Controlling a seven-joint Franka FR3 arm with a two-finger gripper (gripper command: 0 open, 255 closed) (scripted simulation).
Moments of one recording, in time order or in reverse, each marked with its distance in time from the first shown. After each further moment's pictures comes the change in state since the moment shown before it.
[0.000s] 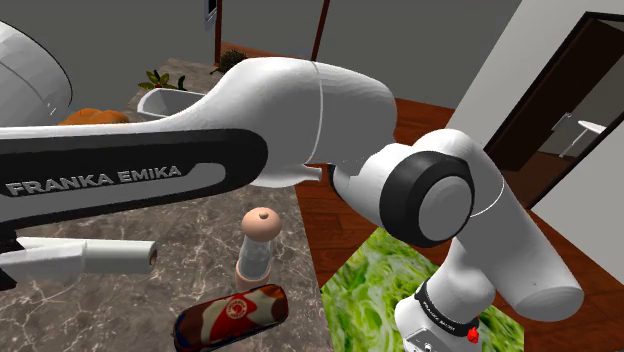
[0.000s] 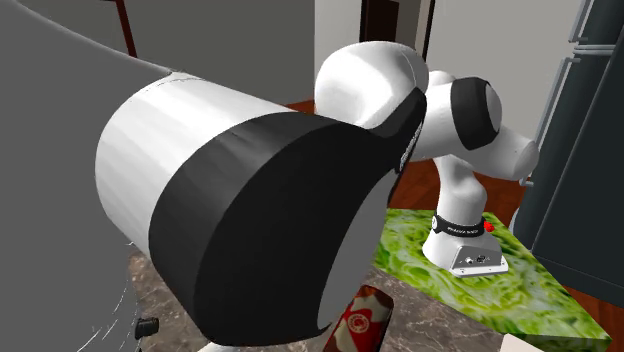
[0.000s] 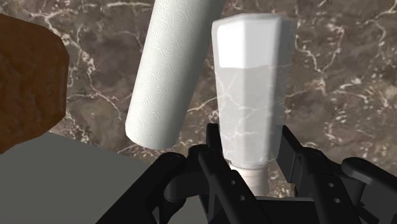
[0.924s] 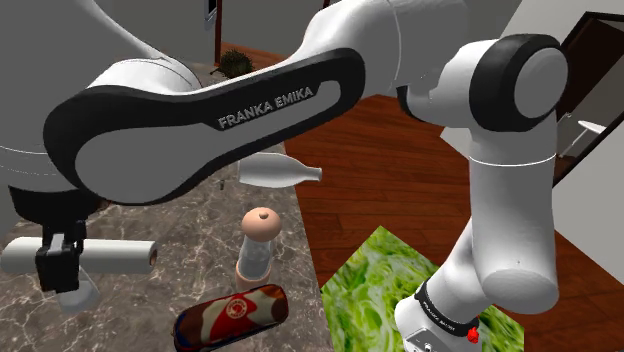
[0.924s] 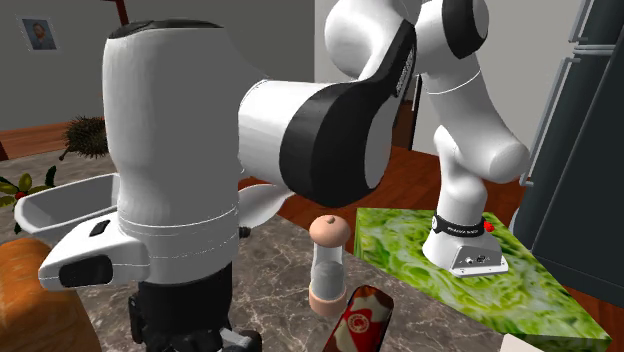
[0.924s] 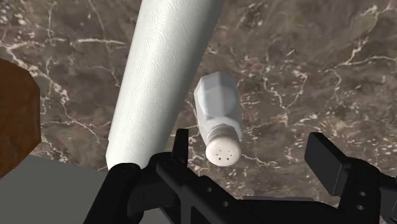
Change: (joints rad) arm -0.455 -0.447 0.208 -0.894 0.190 0.531 -0.035
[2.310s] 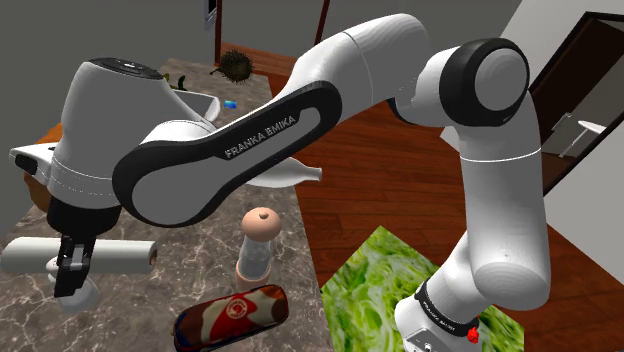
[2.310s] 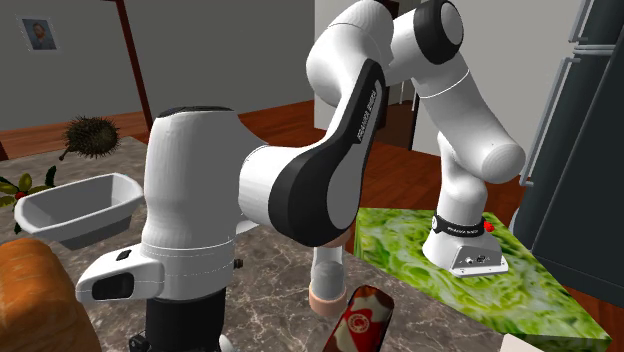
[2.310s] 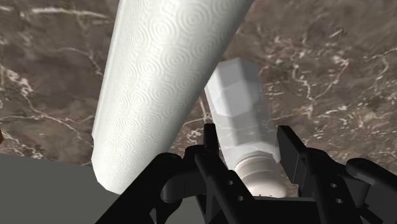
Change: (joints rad) arm -0.126 0.075 0.050 -0.149 0.071 0.352 -0.143
